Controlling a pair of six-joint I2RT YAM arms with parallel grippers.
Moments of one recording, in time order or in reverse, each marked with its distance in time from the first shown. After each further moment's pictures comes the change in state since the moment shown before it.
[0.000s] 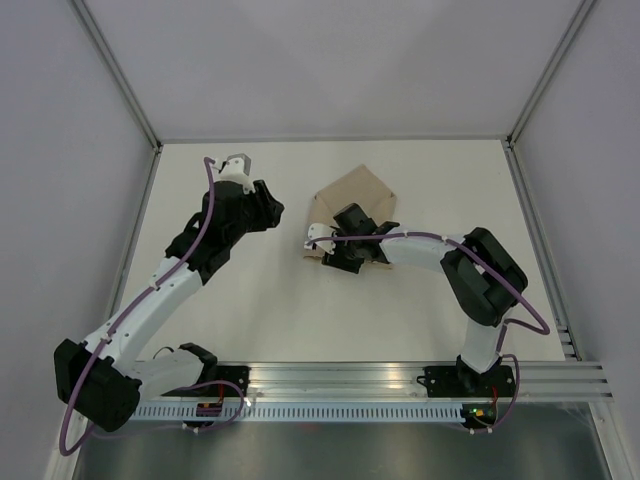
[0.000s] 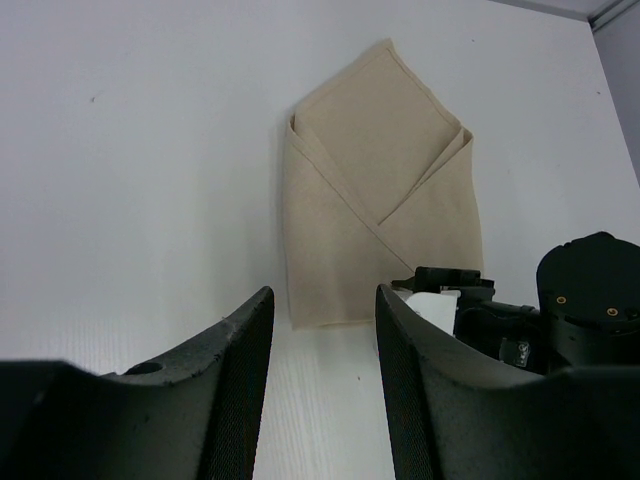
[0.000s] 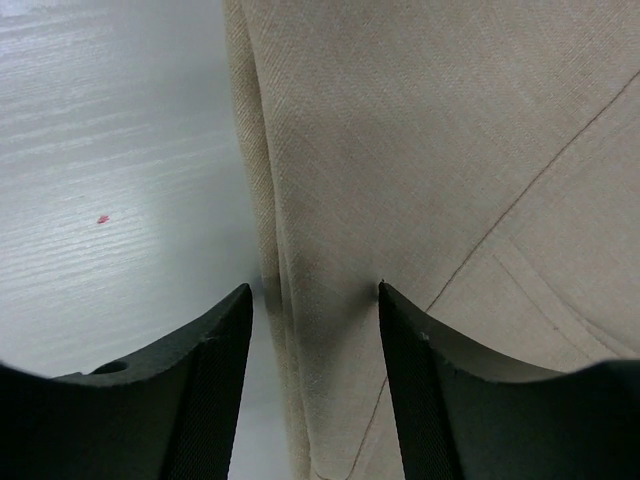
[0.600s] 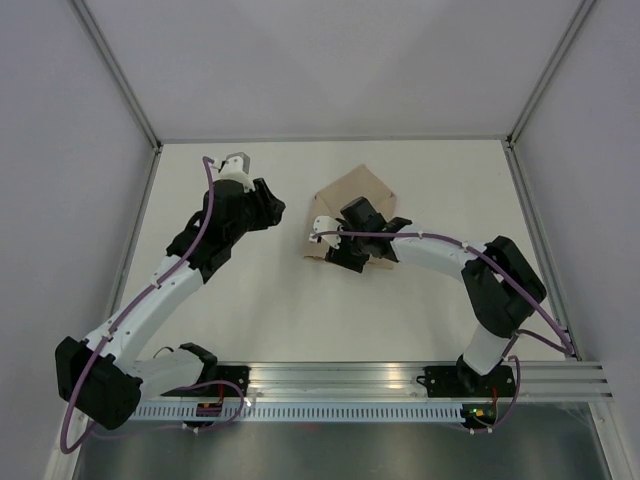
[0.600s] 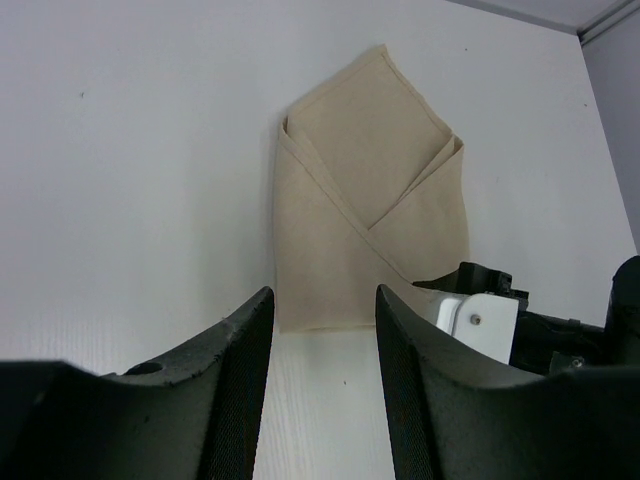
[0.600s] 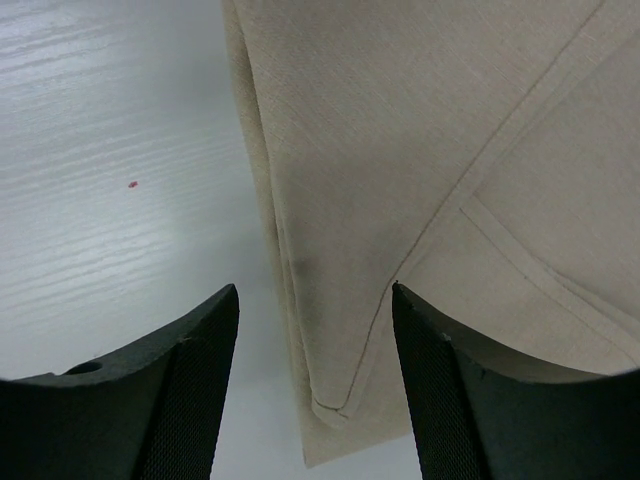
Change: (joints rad) left arm 0.000 0.014 0.005 0.009 0.000 -0.038; right arm -0.026 -0.118 0.001 -0.084 -0.019 0.047
